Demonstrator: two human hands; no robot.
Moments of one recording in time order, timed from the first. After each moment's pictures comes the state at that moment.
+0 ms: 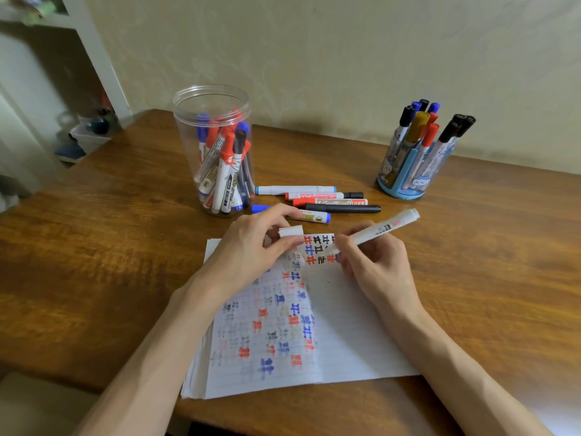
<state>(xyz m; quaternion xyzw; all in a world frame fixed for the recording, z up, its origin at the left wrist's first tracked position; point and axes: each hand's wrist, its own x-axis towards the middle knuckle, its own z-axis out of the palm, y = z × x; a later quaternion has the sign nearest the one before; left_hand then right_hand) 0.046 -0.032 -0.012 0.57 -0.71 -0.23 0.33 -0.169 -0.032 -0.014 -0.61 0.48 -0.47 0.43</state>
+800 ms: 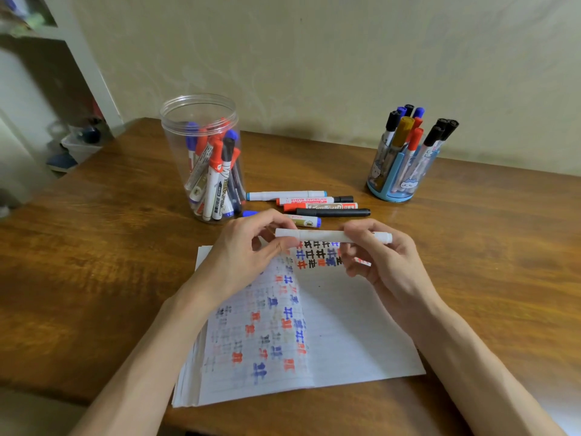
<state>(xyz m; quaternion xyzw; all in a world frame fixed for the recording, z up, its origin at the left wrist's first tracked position) 0.040 -0.025 0.000 0.53 -0.70 -0.29 0.40 -0.195 -0.040 0.001 -0.48 0.42 -0.46 0.61</state>
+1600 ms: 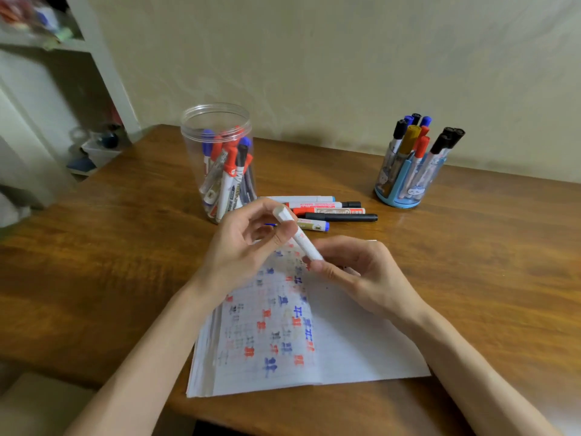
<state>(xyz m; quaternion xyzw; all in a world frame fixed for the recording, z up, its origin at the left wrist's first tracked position) 0.042 -0.009 0.018 0.45 -0.62 -0.36 0.54 -0.185 -0.040 -0.003 -0.75 0.35 -0.32 0.46</state>
